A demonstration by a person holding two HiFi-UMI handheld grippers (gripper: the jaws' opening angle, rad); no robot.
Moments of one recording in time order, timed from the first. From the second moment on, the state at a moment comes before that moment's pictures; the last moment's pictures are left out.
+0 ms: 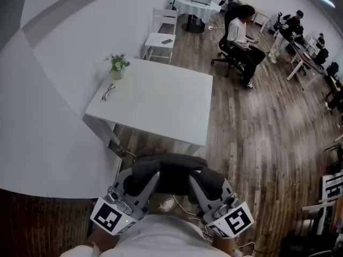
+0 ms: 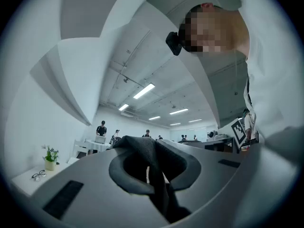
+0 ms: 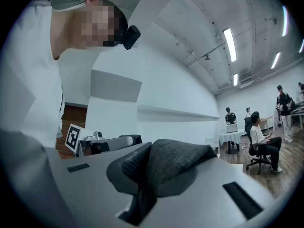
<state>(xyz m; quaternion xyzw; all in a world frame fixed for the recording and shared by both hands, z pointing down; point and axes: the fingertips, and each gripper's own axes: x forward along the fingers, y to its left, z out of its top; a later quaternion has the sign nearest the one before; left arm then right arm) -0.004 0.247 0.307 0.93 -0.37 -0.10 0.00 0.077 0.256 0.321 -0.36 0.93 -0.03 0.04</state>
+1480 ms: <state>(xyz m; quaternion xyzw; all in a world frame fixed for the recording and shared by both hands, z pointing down) -0.043 0.040 0.314 0.95 -0.28 -0.12 0.04 0.035 0.070 0.326 -0.42 0.90 -0.06 0.04</state>
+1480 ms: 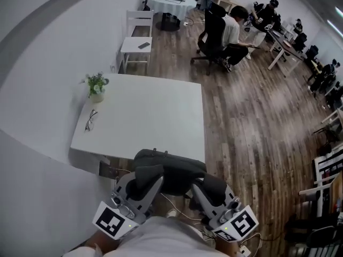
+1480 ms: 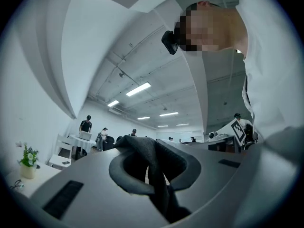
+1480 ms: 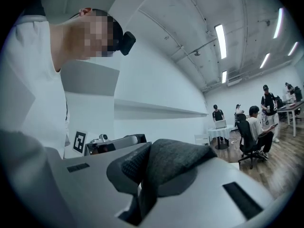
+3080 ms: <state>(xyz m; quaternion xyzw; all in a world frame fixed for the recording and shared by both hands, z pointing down) -0.048 -0.063 0.225 0.93 -0.33 -0.12 -0.09 0.039 -0.041 0.221 -0.40 0.91 0.02 0.09</state>
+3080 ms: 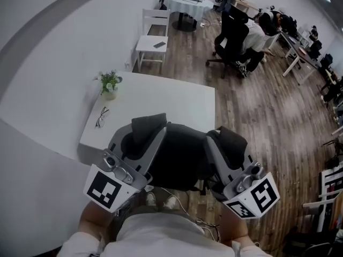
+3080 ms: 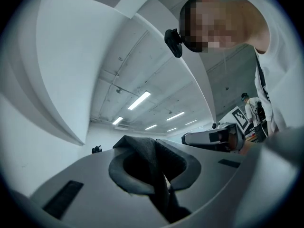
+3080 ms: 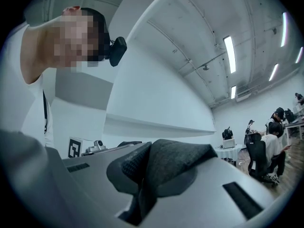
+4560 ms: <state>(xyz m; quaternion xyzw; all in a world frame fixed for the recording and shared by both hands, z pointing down) -0.026 -0.291 0.241 0.92 -0.37 -0.09 -0.07 0.065 -0.279 0.227 -0.42 0.90 0.03 0.05</state>
